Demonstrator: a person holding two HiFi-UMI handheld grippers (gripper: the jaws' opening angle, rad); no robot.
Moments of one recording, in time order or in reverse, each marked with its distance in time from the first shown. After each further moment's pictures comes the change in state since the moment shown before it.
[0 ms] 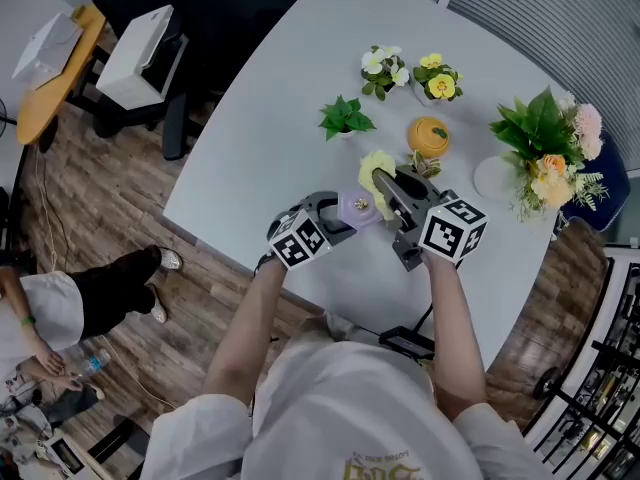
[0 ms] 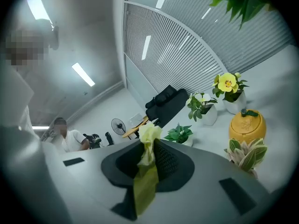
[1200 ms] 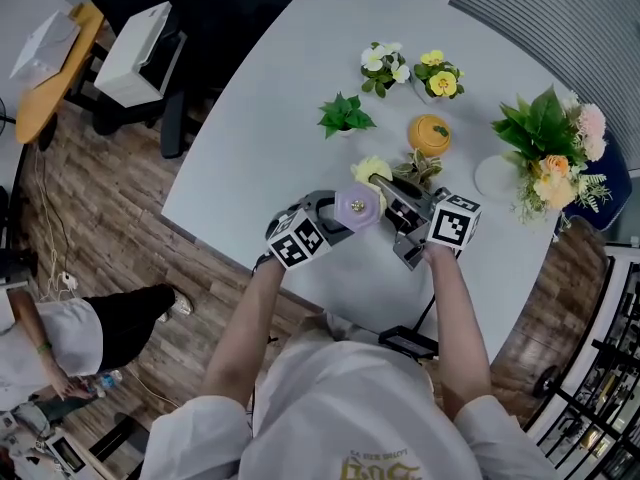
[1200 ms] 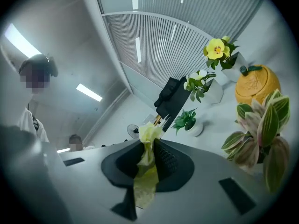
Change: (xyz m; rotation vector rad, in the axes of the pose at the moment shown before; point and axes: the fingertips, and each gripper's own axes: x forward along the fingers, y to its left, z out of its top) left arm -0.001 -0.003 0.000 -0.005 0.002 -0.007; right arm 0.005 -0.010 -0.026 0.221 0.002 0.216
